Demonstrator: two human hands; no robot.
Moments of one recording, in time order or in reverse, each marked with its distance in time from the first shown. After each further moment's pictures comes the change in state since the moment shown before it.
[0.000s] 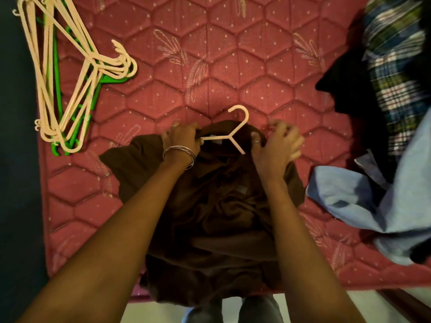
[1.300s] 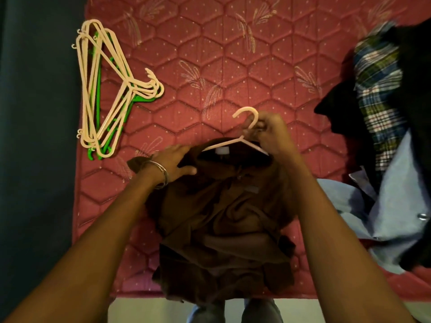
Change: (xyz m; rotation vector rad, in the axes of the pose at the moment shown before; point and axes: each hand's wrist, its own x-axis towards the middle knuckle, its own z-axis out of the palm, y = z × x) left_hand -0.036 -0.077 -0.054 0.047 -0.312 0.229; right_hand 0.036 -0.064 -0.059 0.525 -0.643 -0.287
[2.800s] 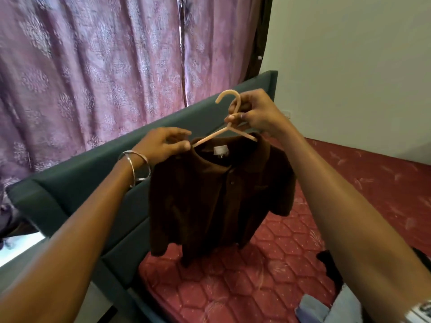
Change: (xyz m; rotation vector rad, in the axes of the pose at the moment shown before) left_hand -0.568 0.197 -0.168 -0.246 1.140 -0.098; right_hand -0.362 -0.458 -0.075 -0.089 -0.417 -0.994
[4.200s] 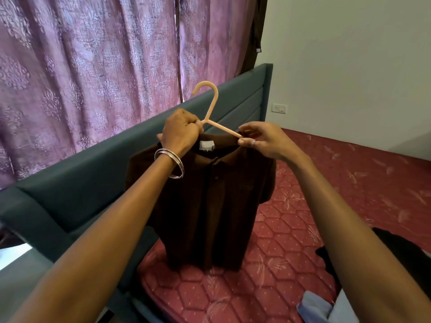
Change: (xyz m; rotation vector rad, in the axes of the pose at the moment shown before) left_hand 0.059 0.023 0.036 -0.146 0.461 -0.200; right_hand -0.013 0.061 0.002 -0.462 -0.070 -0.017
